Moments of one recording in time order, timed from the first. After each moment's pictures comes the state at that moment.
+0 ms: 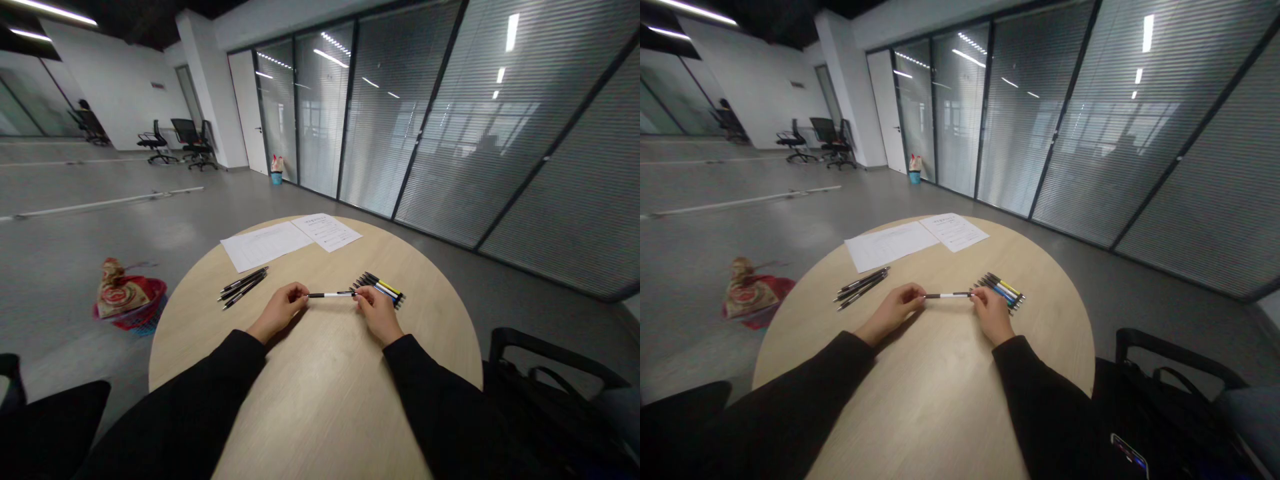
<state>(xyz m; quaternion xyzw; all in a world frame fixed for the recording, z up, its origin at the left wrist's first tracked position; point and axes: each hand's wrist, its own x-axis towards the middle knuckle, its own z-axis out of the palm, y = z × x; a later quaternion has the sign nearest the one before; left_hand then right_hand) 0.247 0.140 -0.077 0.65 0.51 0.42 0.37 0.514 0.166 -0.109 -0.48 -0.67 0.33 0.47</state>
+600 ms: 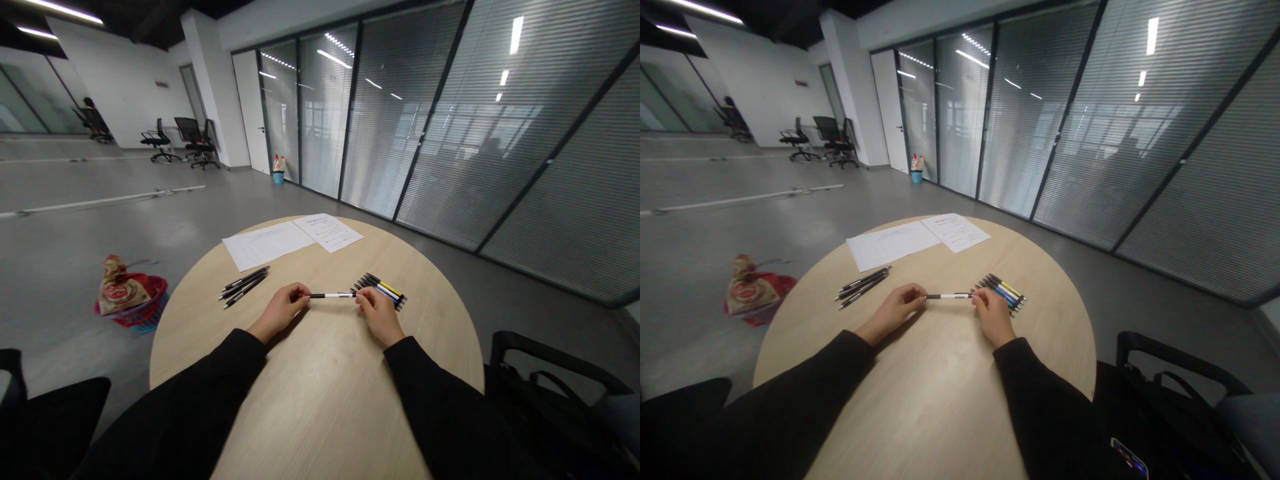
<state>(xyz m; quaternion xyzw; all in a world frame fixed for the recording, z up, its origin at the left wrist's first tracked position) 0.247 0.139 -0.076 0.66 0.51 0.42 0.37 0.515 0.159 -0.101 -0.48 -0.68 0.31 0.46</state>
